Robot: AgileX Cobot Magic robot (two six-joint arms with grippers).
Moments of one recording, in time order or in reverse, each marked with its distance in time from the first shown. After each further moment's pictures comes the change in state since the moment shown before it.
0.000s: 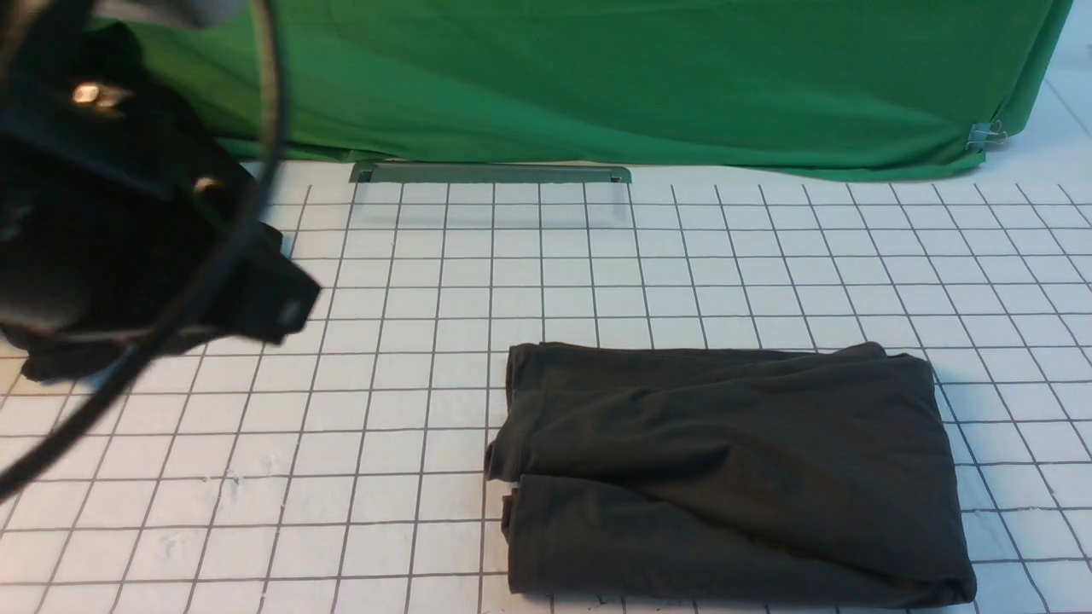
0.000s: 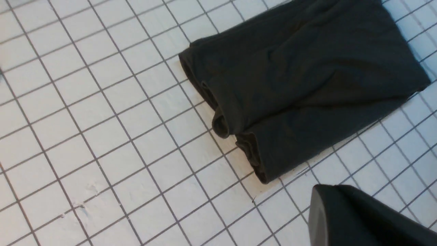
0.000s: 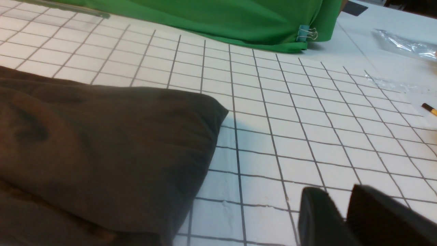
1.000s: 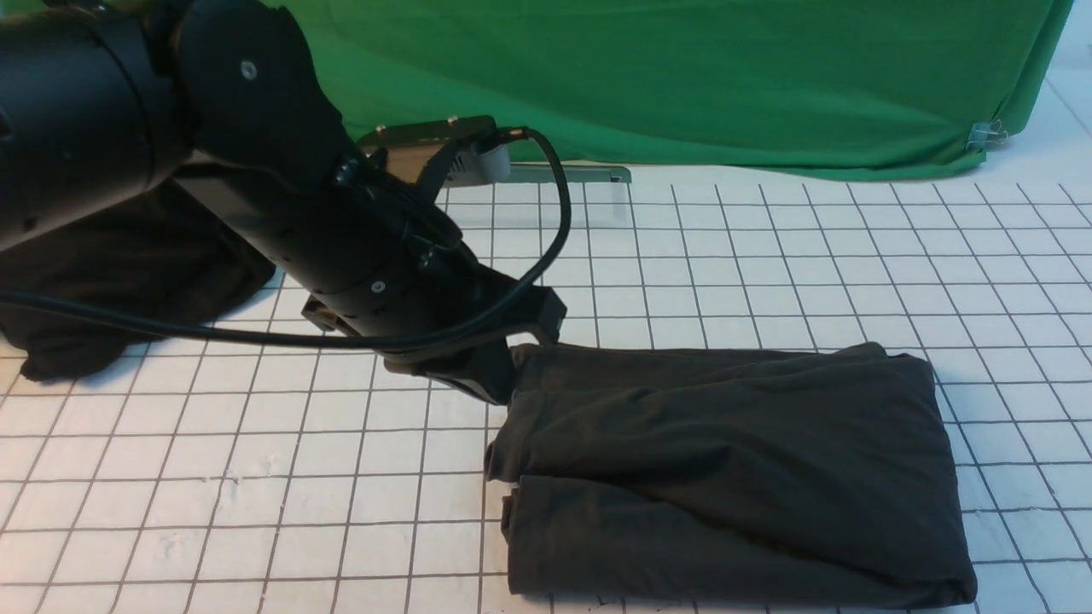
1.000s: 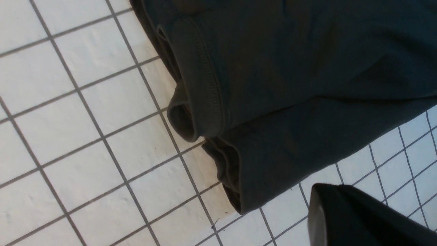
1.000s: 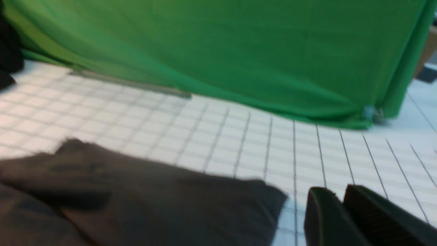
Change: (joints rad) right arm 0.184 0.104 -0.226 0.059 0.050 -0.001; left arm 0.000 0.603 -0.090 -0.203 -0.091 -0.007
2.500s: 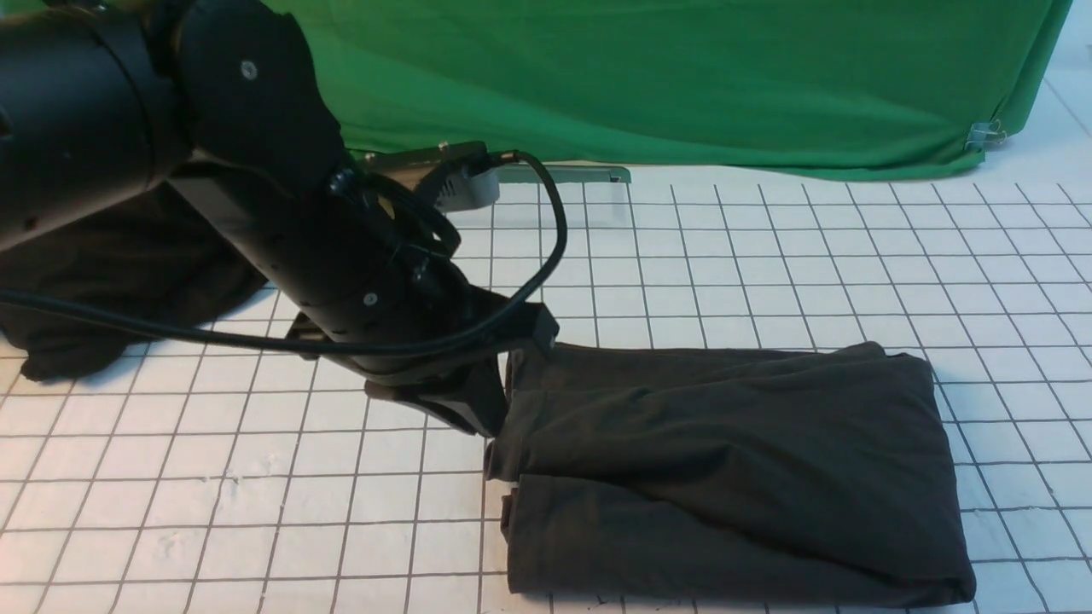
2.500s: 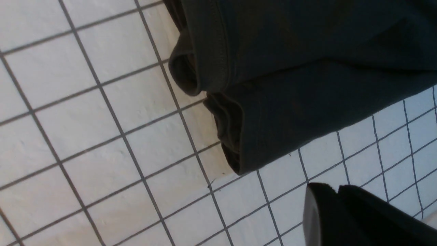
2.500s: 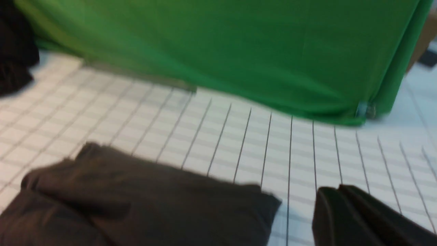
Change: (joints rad) right arm 0.049 0.068 -0.347 0.014 0.300 0.001; left arm 0.000 0.000 0.000 0.004 0.087 -0.063
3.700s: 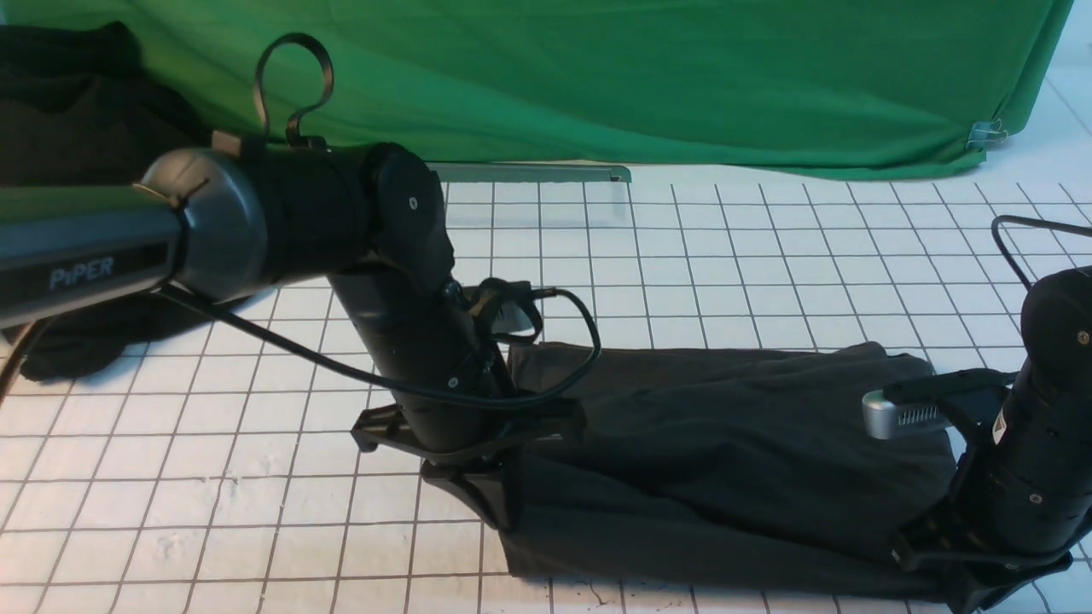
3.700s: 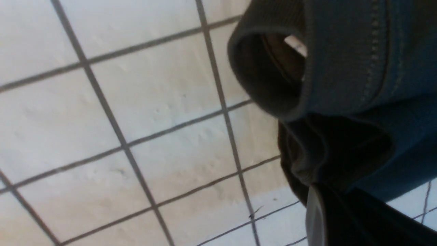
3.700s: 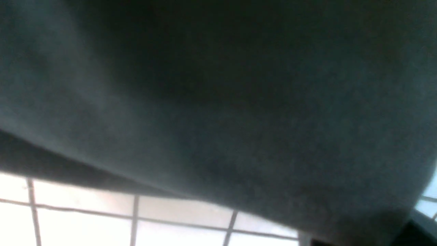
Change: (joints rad) right arm 0.000 1.469 -0.316 0.028 0.354 0.102; left arm 0.000 0.308 -0.002 -0.037 0.005 -0.016
